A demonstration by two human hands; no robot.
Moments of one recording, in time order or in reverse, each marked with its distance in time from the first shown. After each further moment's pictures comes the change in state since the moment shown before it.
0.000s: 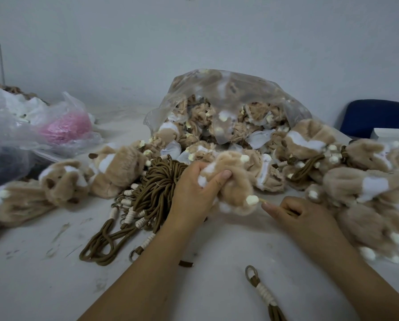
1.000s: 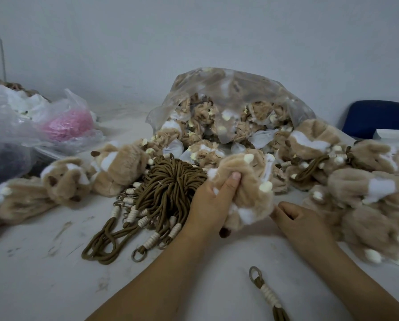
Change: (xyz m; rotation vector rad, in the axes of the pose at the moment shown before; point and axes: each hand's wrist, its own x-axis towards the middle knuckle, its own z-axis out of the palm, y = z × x) left_hand -0.015 0.003 0.023 -0.417 -0.139 -0.103; right_hand -0.002 -0.008 0.017 0.185 -0.068 0.056
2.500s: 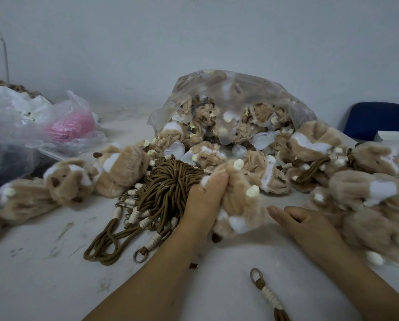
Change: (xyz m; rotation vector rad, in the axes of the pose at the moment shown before) left_hand 0.001 0.007 -0.008 -0.095 0.094 -0.187; right_hand -0.003 -0.002 -0.013 -0.033 -0.047 0.026
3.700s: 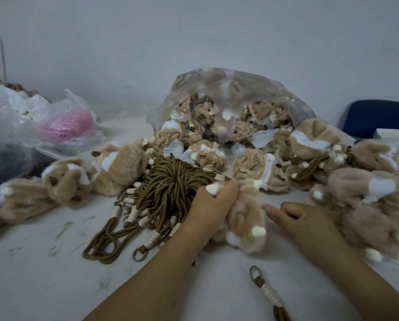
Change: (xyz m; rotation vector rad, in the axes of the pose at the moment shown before) left_hand 0.007 -0.016 0.003 0.170 -0.065 0.064; right_hand -0.001 -0.005 -0.002 -0.134 0.028 -0.056
